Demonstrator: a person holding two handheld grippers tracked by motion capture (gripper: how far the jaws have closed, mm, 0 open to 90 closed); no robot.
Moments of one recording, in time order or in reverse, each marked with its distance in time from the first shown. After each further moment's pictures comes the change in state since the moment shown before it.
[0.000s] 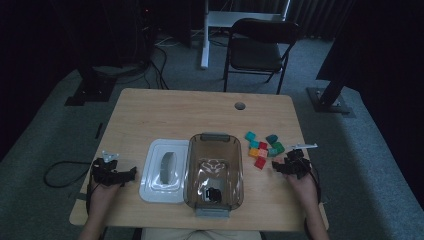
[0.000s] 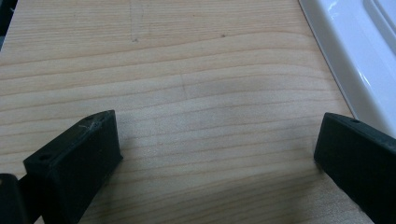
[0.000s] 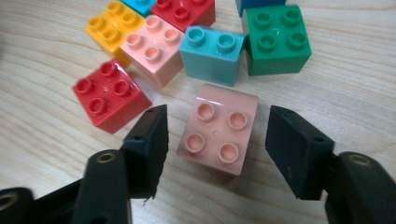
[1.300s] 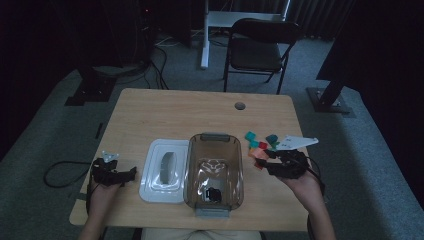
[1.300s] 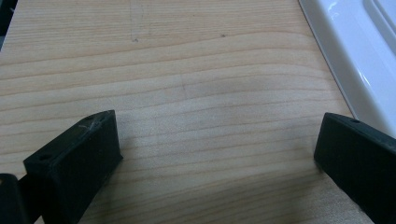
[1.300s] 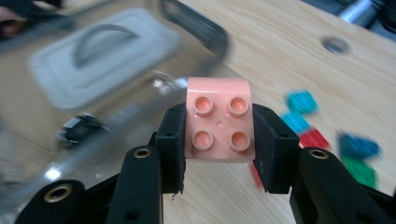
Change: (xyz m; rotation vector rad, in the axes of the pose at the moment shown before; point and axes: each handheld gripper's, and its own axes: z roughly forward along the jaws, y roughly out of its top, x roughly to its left) left arm 0.000 0.000 0.000 0.000 0.000 0.000; right arm 0.100 0.045 -0.120 -0.192 0.254 -0.396
